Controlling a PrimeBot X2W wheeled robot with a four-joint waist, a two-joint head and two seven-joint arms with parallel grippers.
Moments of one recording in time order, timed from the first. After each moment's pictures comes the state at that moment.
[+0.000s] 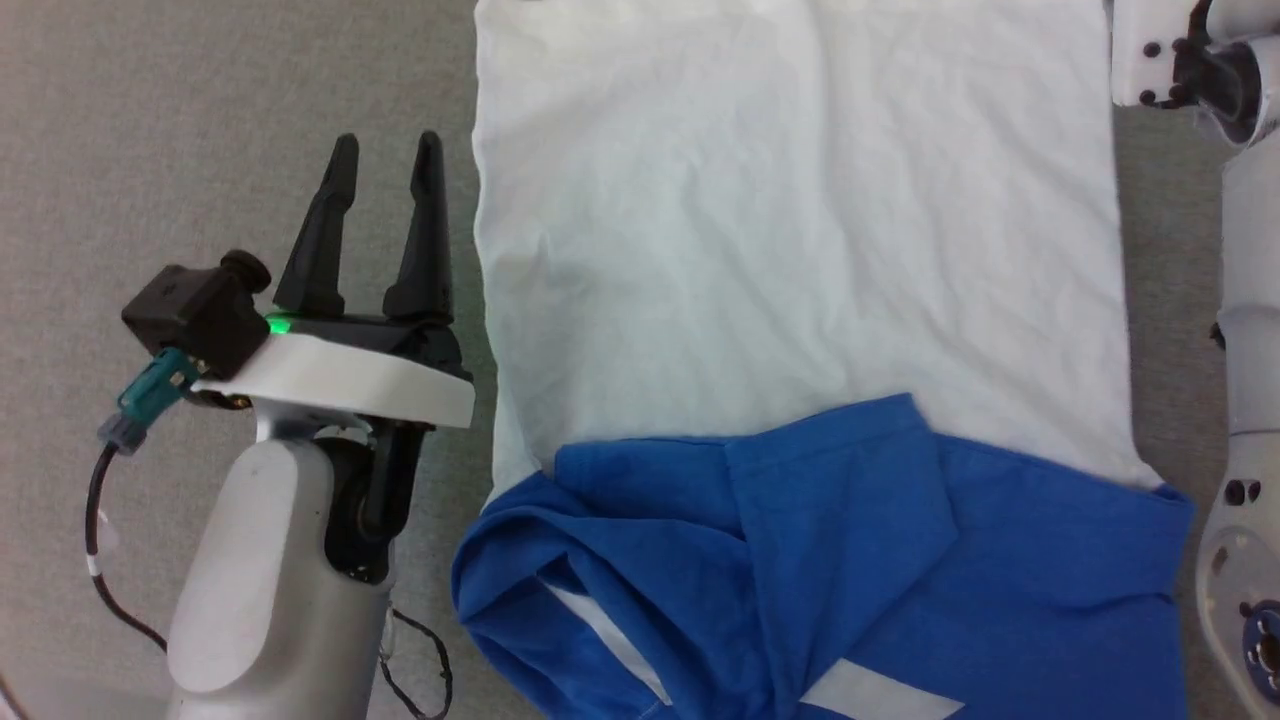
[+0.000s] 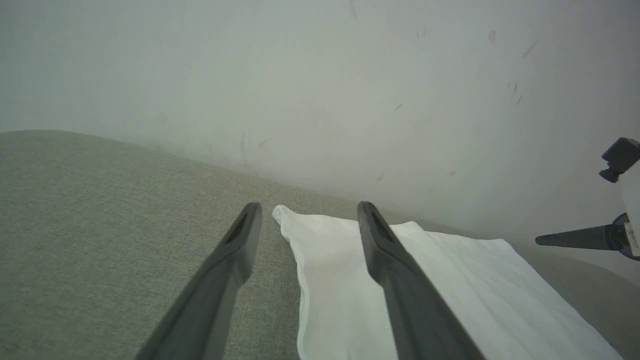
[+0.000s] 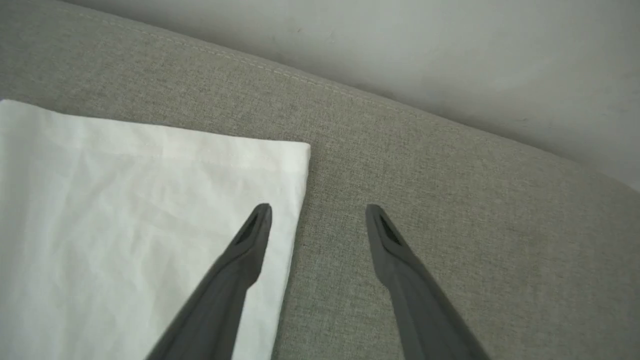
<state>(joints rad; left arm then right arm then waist) -0.44 0.16 -0.16 0.05 -0.51 0.00 -0.16 -1.14 -0.11 -0.16 0.67 -0.18 0.13 0.81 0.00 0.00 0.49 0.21</state>
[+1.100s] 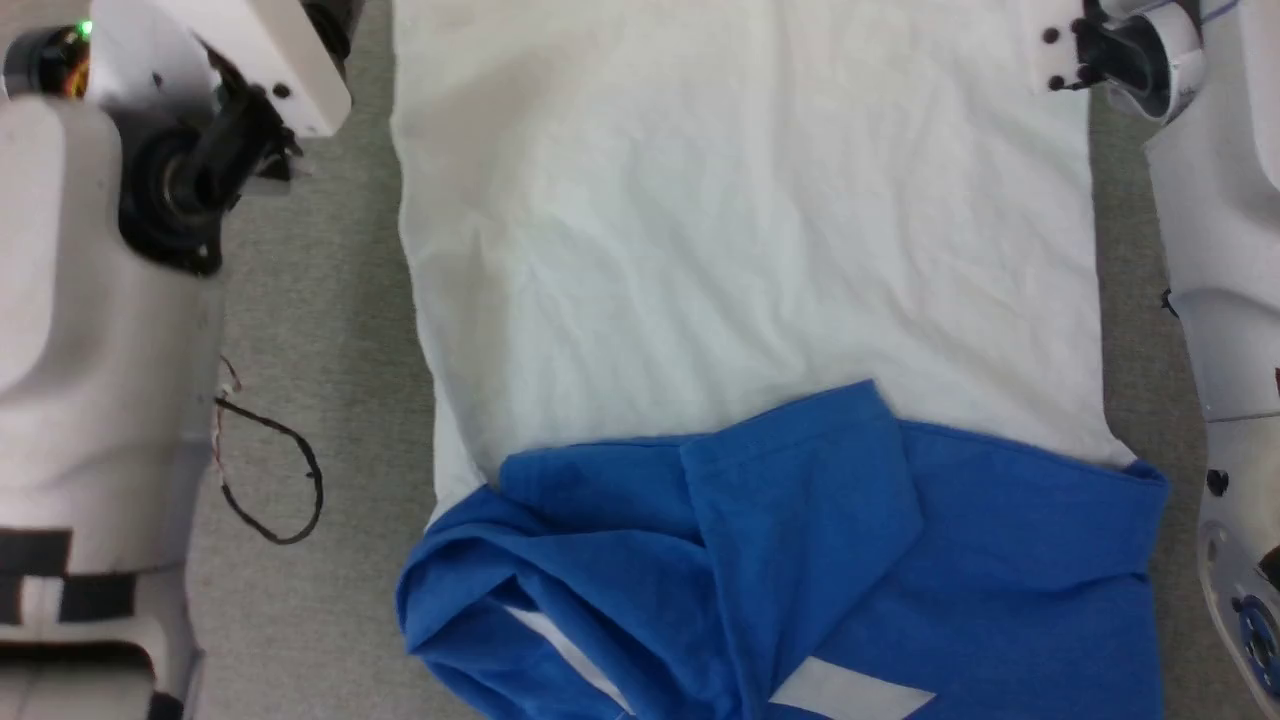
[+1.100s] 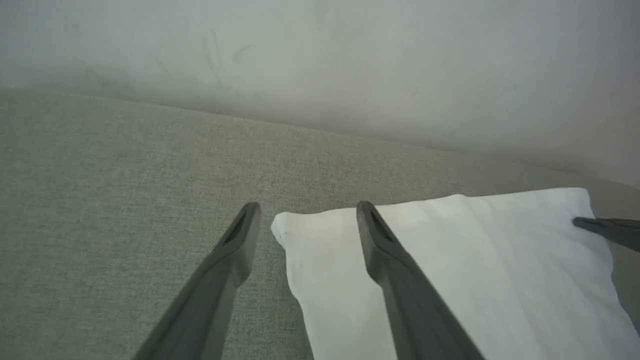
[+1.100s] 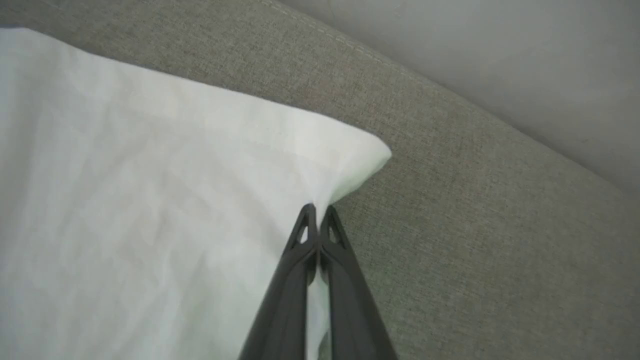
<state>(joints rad) -0.96 0.32 -0.19 0.30 -0.67 0.04 0.54 -1.21 -0.12 0.11 0.72 0.00 0.13 0.86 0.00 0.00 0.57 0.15</state>
